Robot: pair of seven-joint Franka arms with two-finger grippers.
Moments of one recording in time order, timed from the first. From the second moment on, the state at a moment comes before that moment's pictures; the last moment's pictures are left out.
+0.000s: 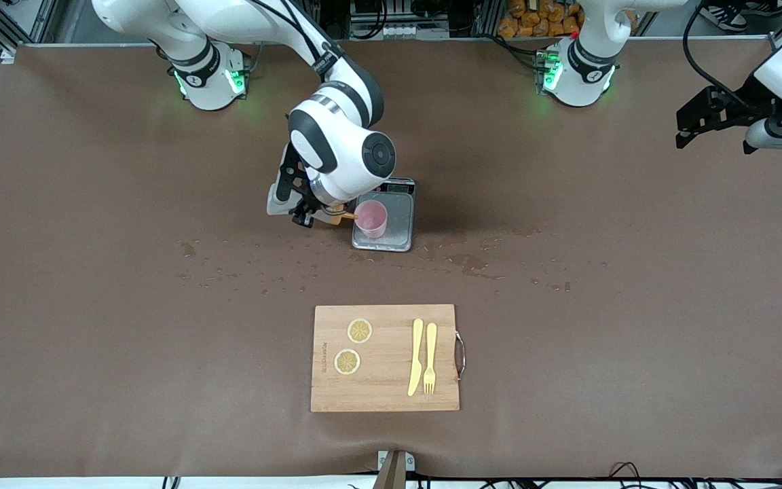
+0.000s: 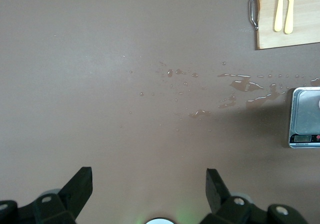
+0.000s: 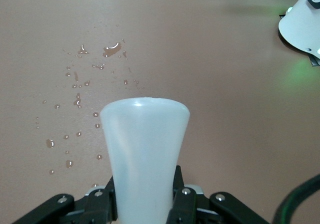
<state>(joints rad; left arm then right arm) -0.12 -0.06 -0.03 -1.51 0.01 1.45 -0.02 0.74 0.53 0.01 -1.56 -0.32 1.56 2.54</state>
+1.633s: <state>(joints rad) -0.11 -0.05 -0.03 -1.51 0.01 1.45 0.01 -0.09 0.17 -0.01 -1.95 0.51 1.72 1.25</state>
